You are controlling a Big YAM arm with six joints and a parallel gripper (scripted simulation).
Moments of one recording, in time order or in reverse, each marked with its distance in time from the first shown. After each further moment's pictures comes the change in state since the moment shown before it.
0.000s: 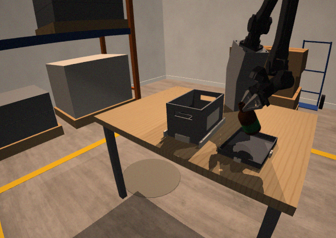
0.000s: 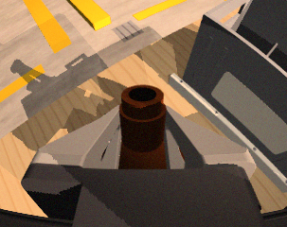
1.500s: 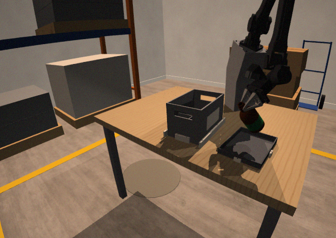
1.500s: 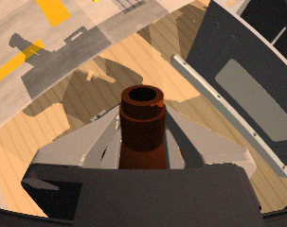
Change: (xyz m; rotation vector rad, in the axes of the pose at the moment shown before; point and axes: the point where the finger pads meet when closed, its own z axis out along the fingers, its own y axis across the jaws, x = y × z) arm -0.002 0.003 0.000 -0.005 0.160 0.003
